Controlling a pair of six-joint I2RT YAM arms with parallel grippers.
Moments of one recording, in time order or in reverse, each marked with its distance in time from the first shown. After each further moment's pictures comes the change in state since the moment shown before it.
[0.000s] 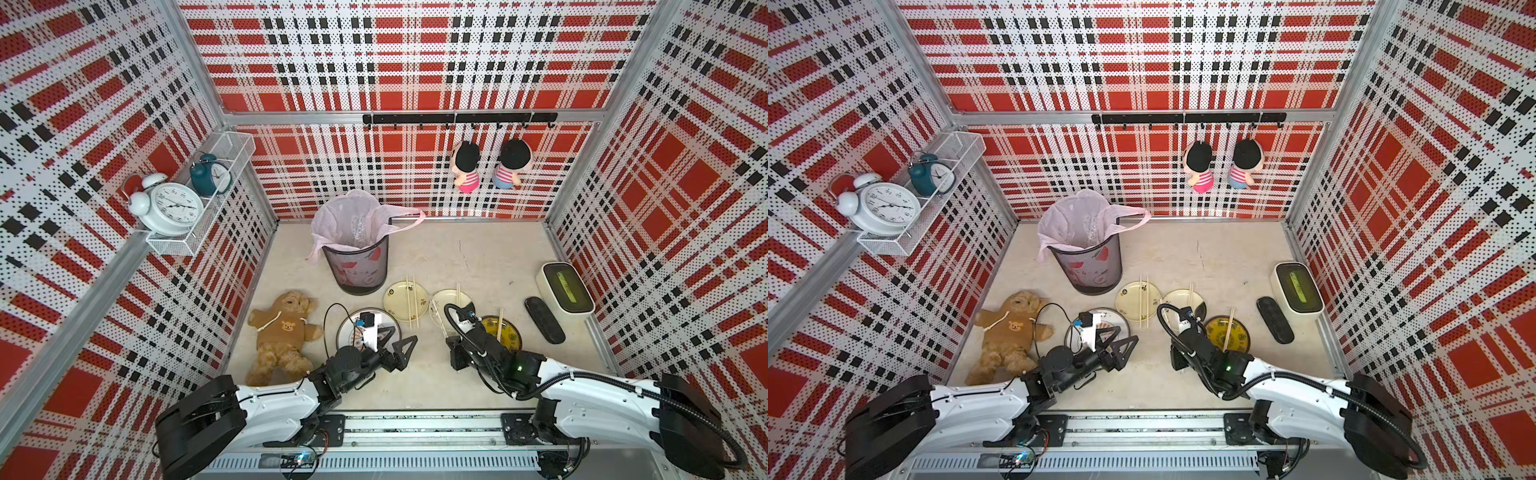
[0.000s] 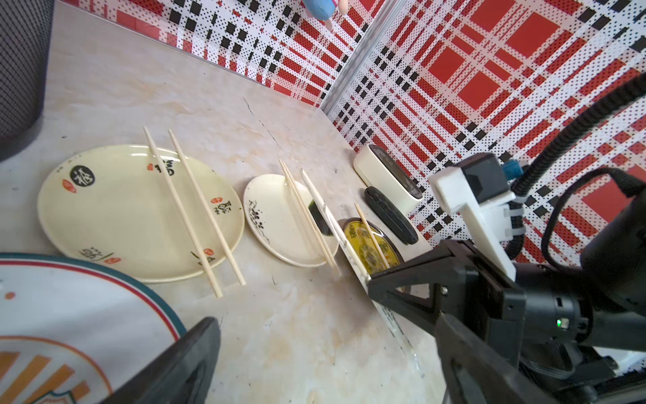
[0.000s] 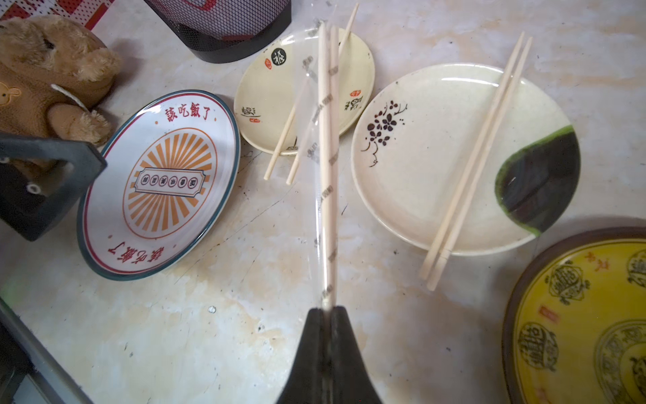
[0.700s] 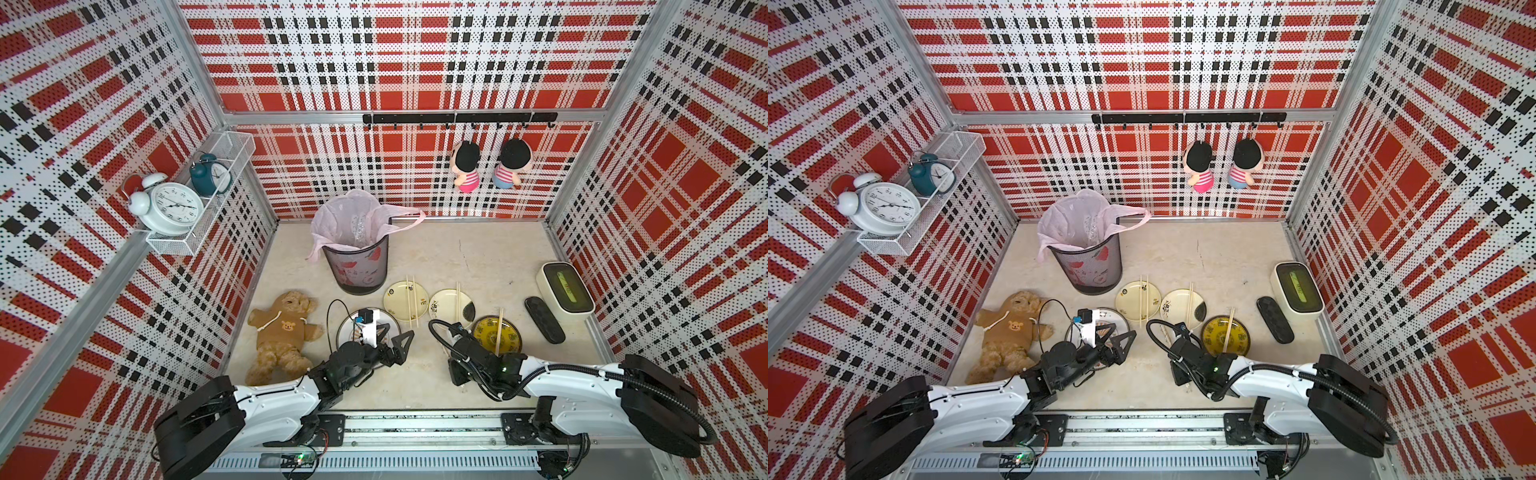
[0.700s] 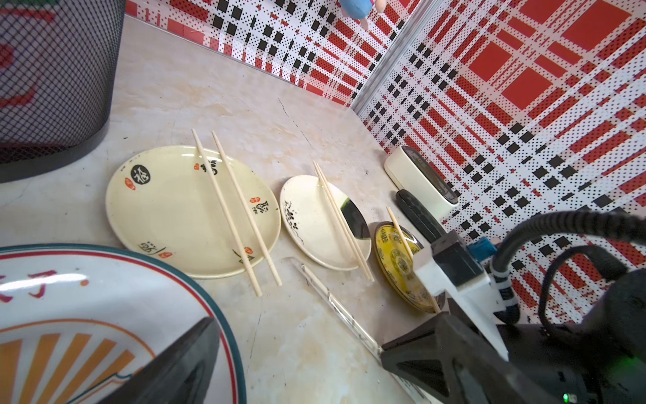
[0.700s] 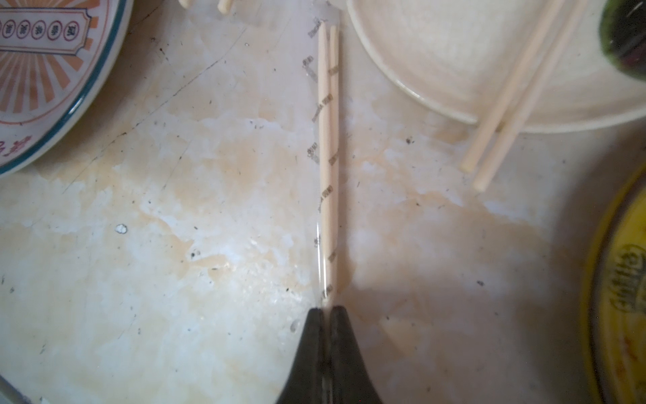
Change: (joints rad) left arm 0.014 0.005 0.027 -0.103 -0.060 0.009; right arm 0.030 0.159 -0.034 -0.052 -0.079 0.042
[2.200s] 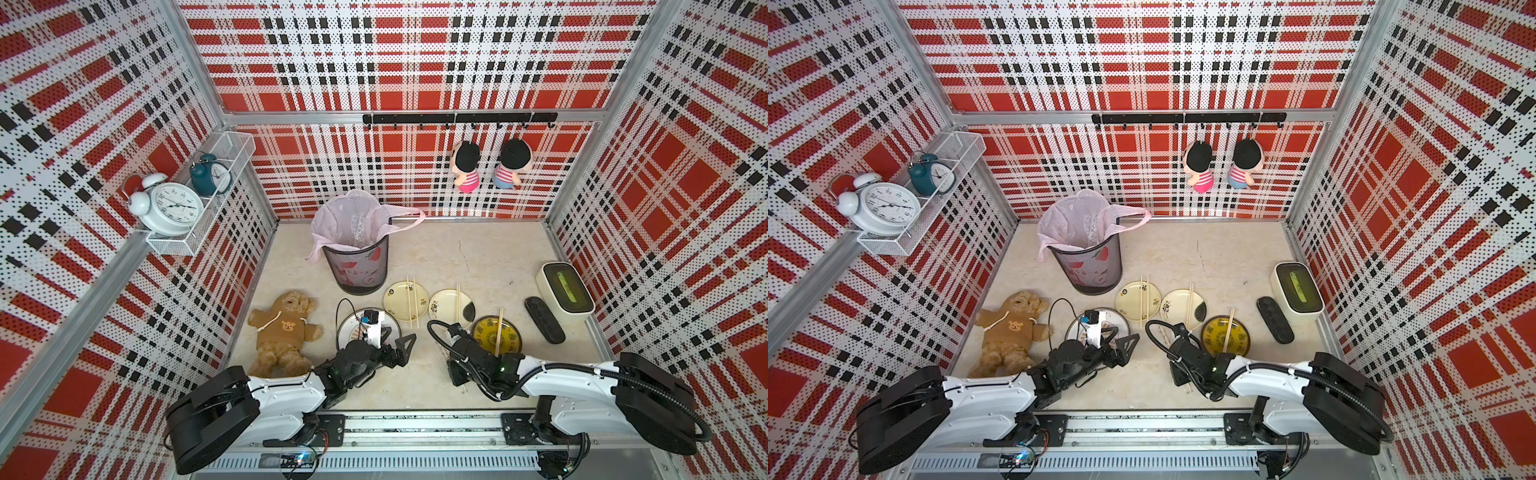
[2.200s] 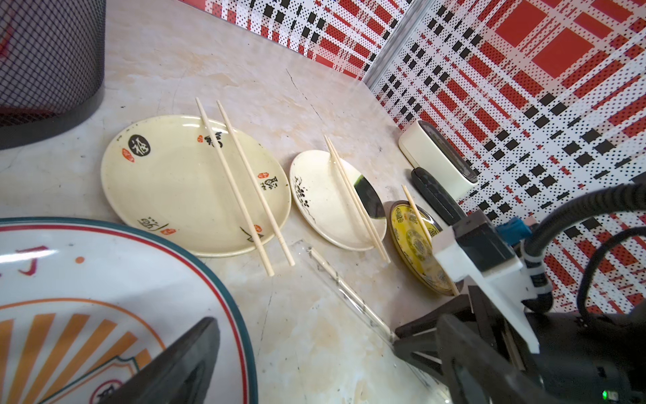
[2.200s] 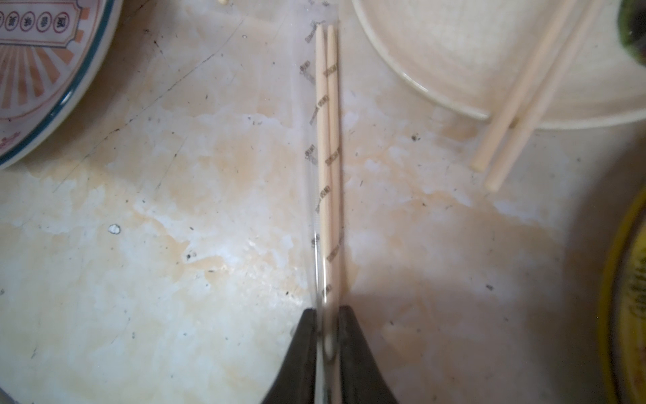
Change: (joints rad) left arm 0.000 0.086 0.017 -0.001 0.021 0.003; right arm 0.000 0.026 0.000 0.016 -0.004 0.000
